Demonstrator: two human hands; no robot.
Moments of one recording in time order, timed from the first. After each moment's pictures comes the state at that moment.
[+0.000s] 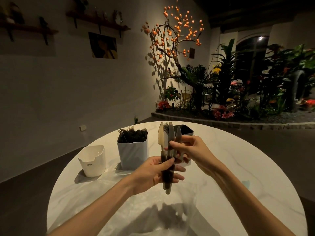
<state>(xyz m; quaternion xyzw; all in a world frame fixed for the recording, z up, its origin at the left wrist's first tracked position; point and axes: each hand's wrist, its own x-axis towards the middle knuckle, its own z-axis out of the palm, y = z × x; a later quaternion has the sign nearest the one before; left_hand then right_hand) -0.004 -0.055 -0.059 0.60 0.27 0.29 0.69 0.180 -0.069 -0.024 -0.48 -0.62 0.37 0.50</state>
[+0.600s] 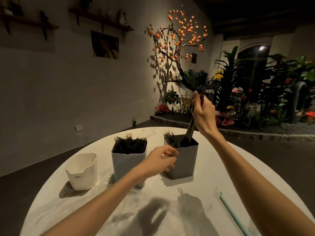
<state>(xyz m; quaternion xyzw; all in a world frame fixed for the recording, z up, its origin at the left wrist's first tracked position) 0.024 0.035 -0.044 0.76 0.40 0.31 0.41 0.213 0.067 0.053 -0.46 -0.60 0.07 0.66</state>
